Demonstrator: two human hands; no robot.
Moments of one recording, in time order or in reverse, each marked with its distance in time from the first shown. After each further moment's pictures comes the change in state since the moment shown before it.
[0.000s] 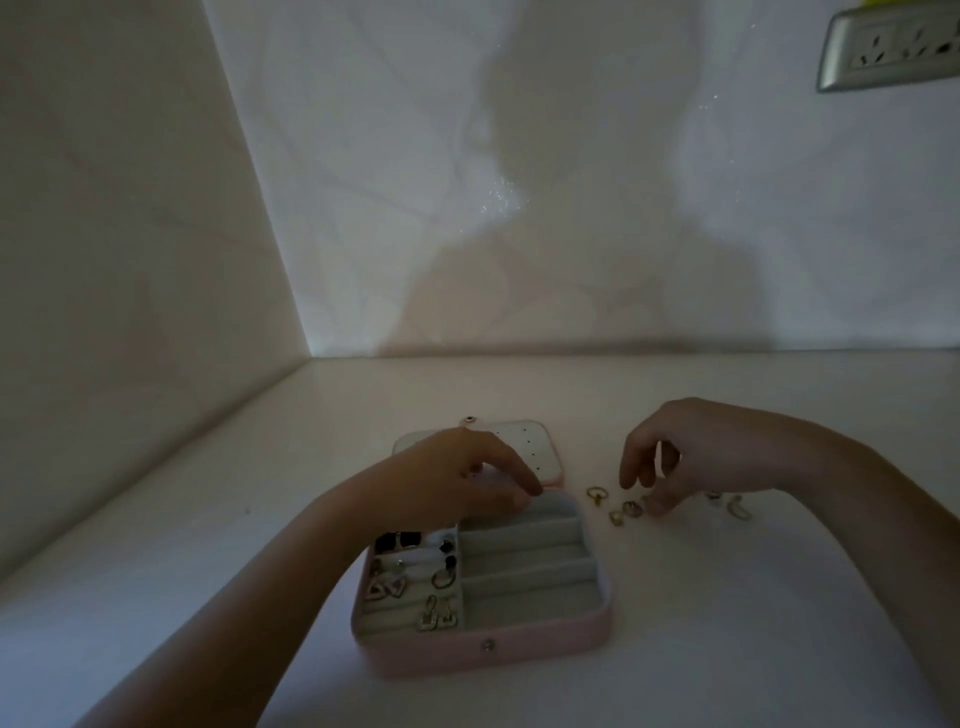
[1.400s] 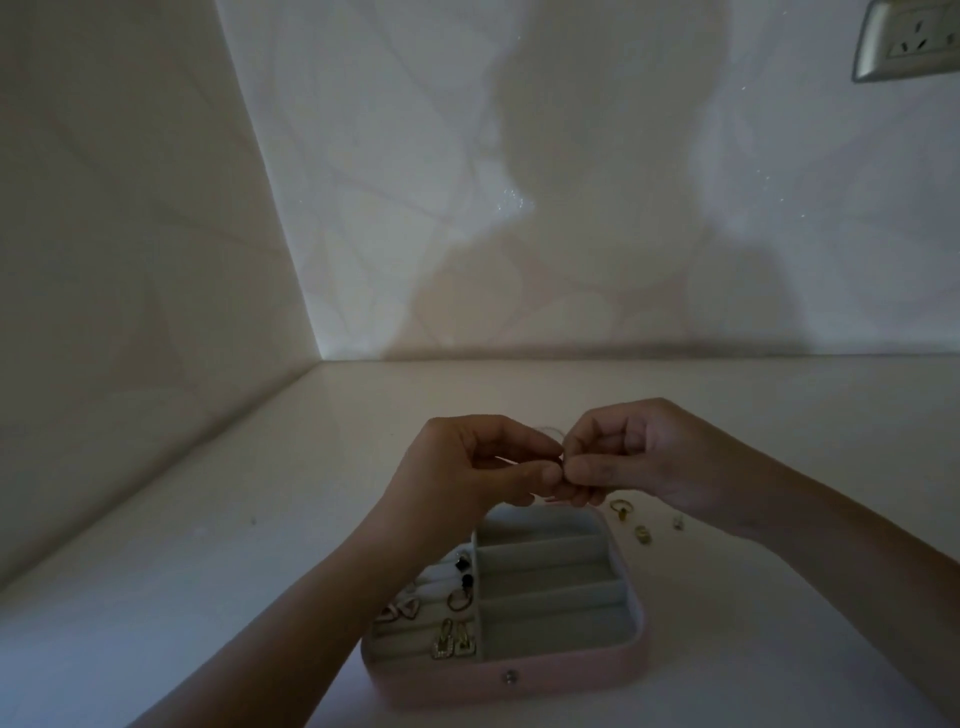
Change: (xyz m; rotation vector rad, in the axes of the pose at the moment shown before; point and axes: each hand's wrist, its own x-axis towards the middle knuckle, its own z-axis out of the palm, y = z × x) left_hand -0.008 0.013 0.013 -0.690 0.415 0.003; right_hand 0.009 -0.045 0.028 0.955 0.102 -0.345
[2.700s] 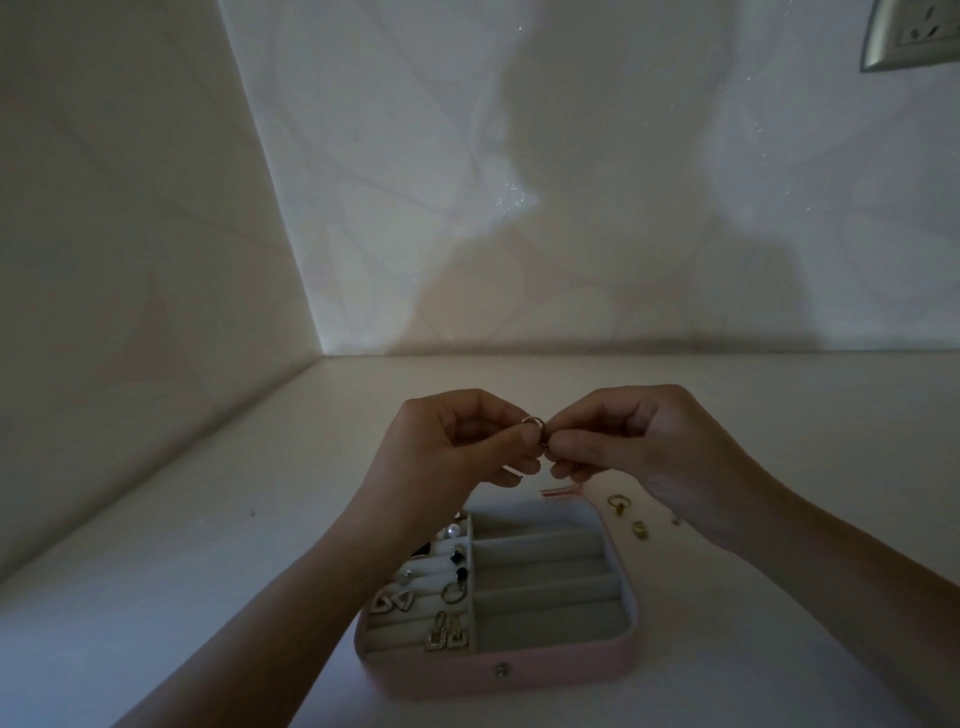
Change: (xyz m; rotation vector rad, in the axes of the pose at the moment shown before) left_hand -0.008 0.018 -0.002 -0.019 0.095 0.016; right_hand -0.002 -0.005 0.016 0.023 0.216 -0.146
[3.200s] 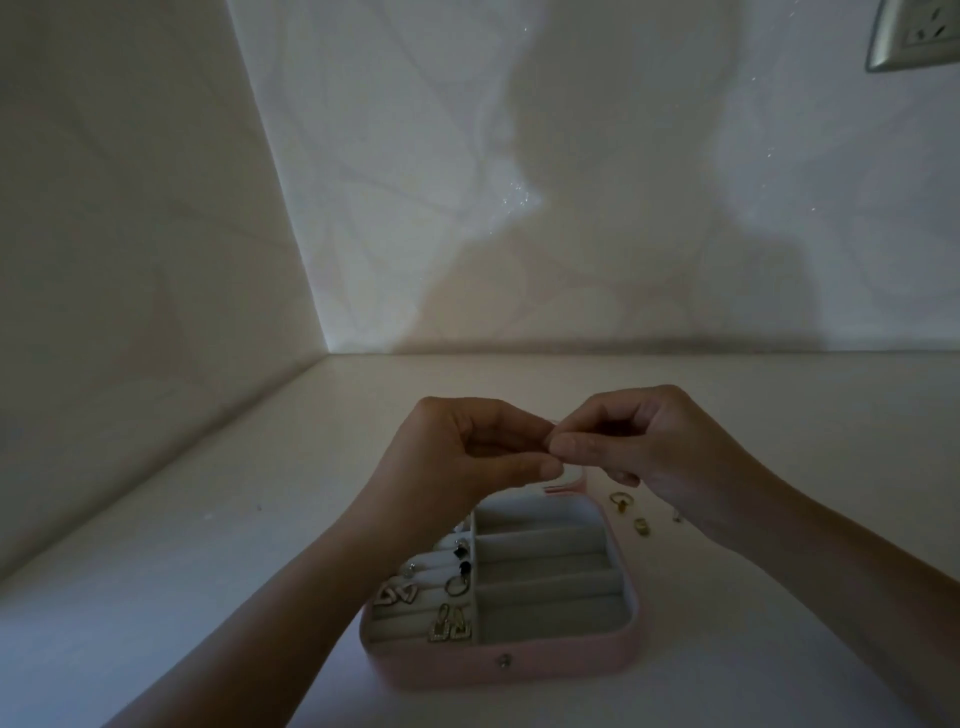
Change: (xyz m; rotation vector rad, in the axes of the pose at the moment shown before) left_hand -0.006 0.005 0.000 0.151 -0.088 0.046; right_hand -0.001 -0.001 -0.001 -0.049 -0.023 0.006
